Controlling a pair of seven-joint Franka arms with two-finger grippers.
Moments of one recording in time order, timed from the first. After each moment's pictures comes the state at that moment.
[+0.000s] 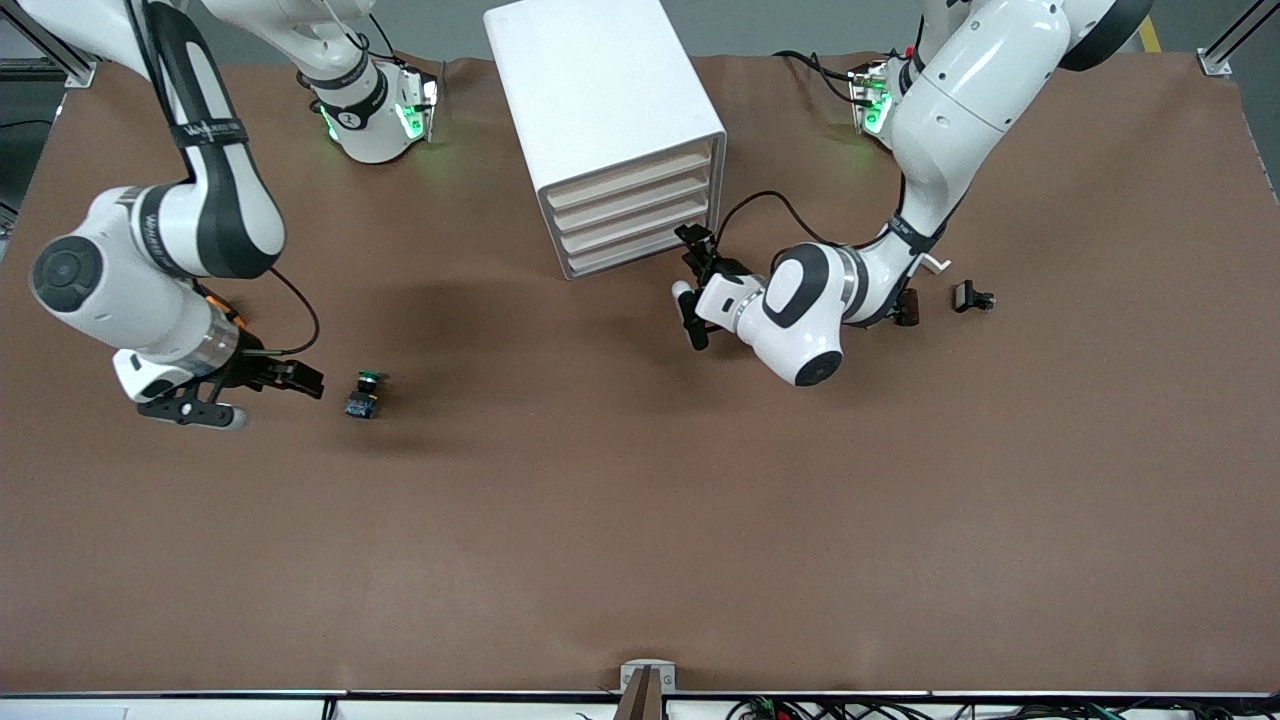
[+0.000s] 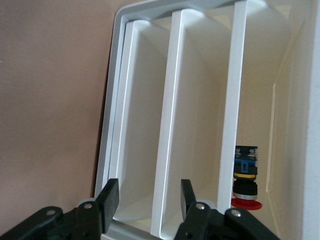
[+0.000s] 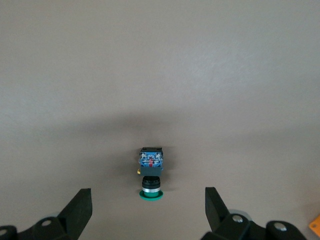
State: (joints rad) left arm -0.26 0.70 -0.37 -1.81 -0.75 1.78 0.84; right arm 0.06 0.21 -0.03 -2.07 0.07 2.30 0.14
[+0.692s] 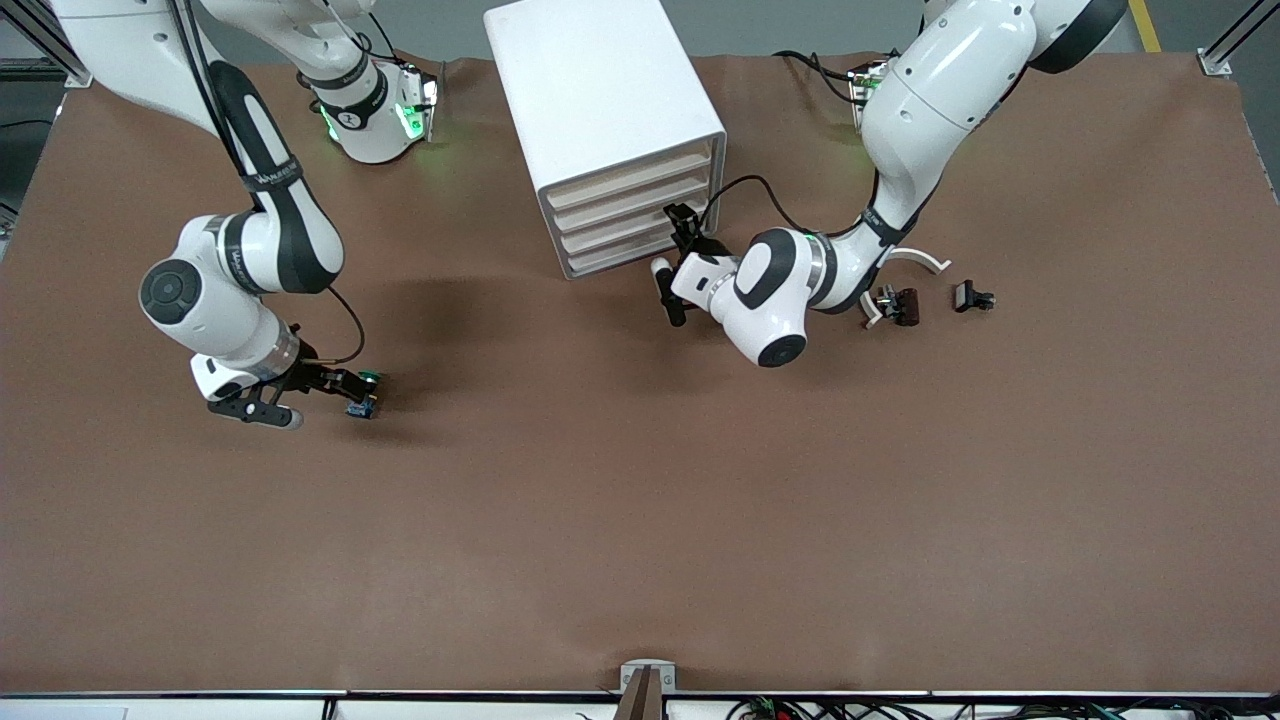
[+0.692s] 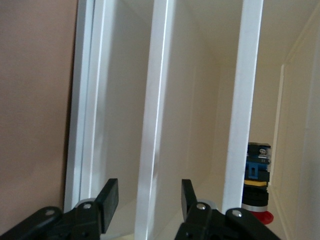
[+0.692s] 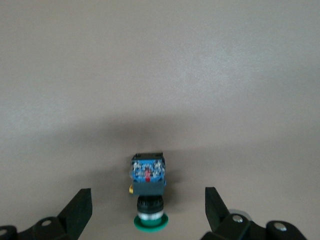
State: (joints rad) left arm -0.33 0.71 -0.38 -1.84 -0.75 1.78 0.83; right arm 0.09 0.33 -0.03 -2.19 0.07 2.56 0.21
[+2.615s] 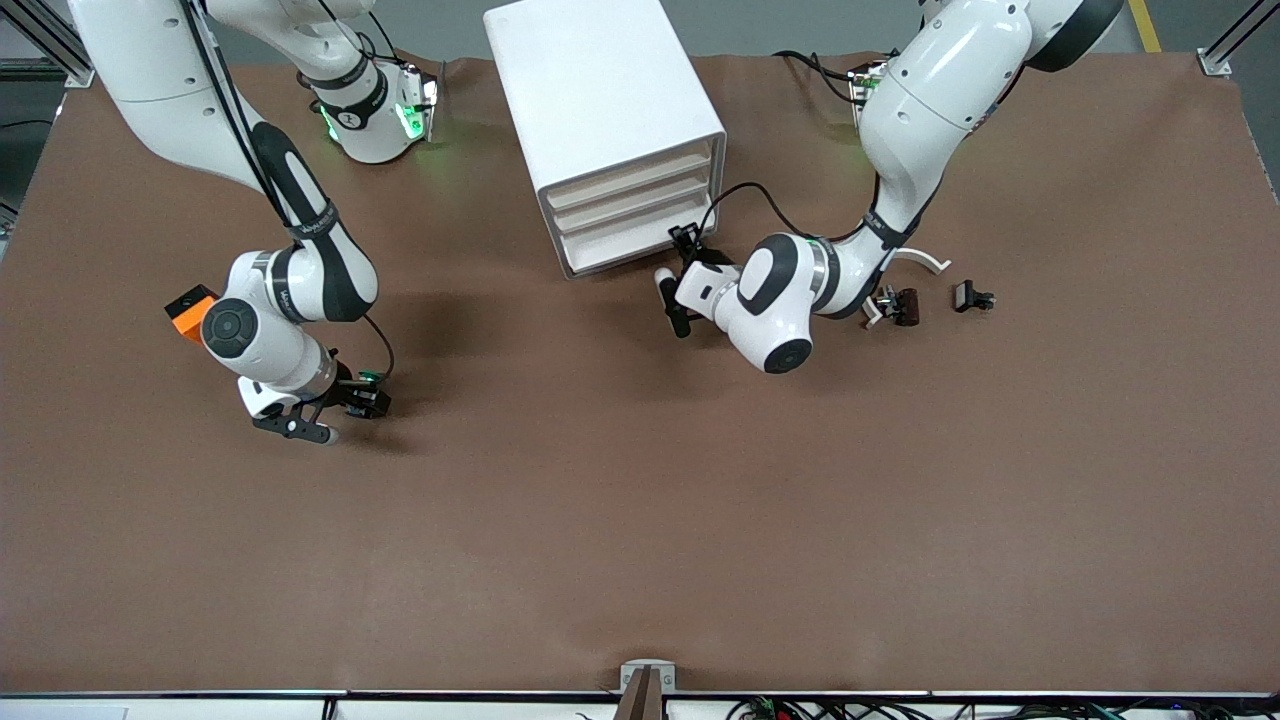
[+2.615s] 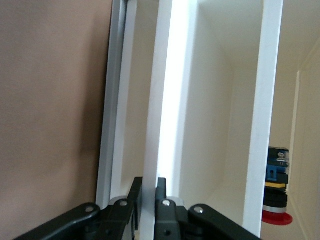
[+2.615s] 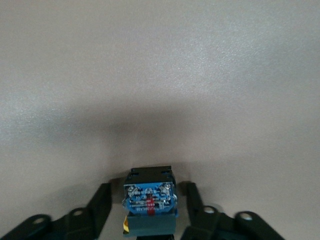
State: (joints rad) left arm -0.36 0.71 -0.31 -1.81 -0.75 1.81 0.86; right arm 0.12 0.48 -0.04 -2.15 0.07 2.62 0.26
